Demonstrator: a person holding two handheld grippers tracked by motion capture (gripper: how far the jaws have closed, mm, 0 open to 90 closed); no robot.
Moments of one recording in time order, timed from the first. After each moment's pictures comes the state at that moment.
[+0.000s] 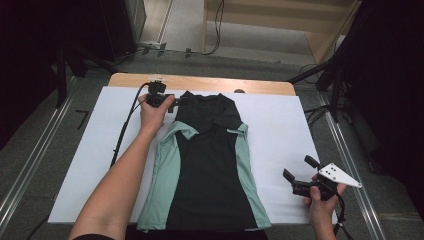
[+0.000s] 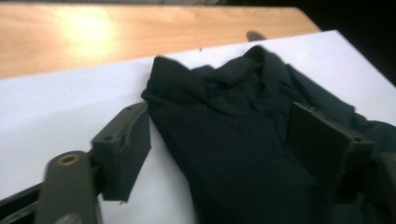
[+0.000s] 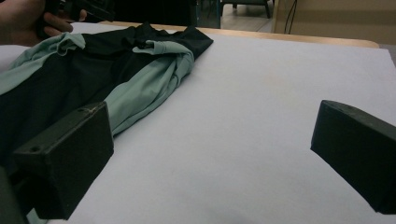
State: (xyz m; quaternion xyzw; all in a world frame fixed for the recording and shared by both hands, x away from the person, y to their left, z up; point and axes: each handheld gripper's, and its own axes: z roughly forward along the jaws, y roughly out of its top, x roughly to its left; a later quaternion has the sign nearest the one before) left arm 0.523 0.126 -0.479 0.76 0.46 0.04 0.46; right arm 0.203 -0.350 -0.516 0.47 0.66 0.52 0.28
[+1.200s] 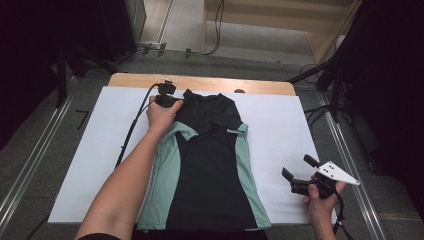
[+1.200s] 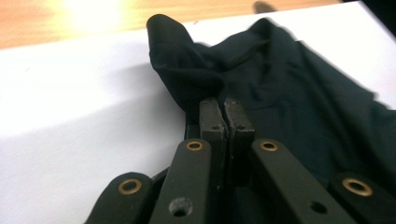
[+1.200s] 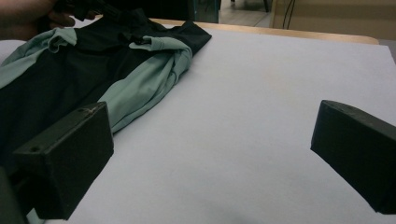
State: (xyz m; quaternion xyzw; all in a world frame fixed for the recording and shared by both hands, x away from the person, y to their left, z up) left arm 0.525 0.100 -0.481 0.78 0.46 0.03 0.42; right arm 0.207 -0.348 -0.513 0.48 0.67 0.51 0.27
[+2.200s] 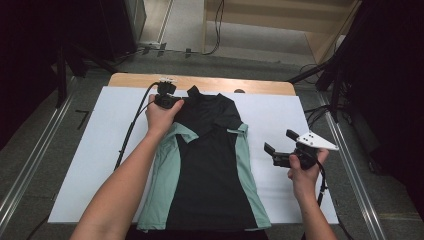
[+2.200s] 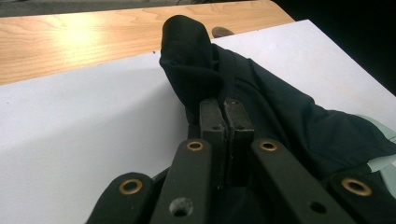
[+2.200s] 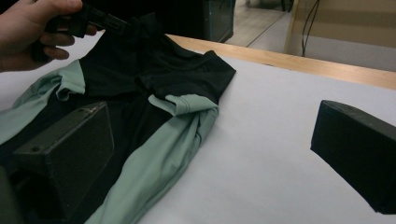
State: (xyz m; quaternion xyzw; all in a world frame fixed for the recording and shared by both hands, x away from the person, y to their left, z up) left arm 0.499 0.099 -0.458 0.78 0.42 0.05 0.46; right arm 0.274 -0.299 -0.463 0.46 0.69 0.50 0.25
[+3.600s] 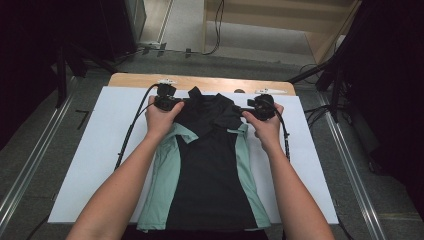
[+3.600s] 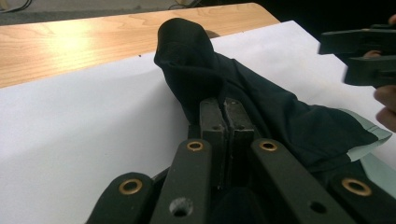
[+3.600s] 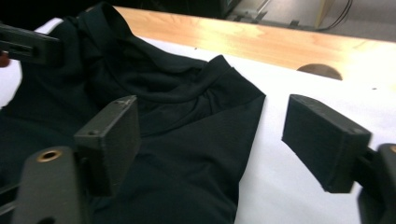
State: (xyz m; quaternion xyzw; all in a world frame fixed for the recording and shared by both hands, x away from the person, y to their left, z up) left arm 0.488 0.099 -0.455 0.78 0.40 0.04 0.47; right arm 0.444 -0.235 -0.469 0.50 0.72 0.46 0.15
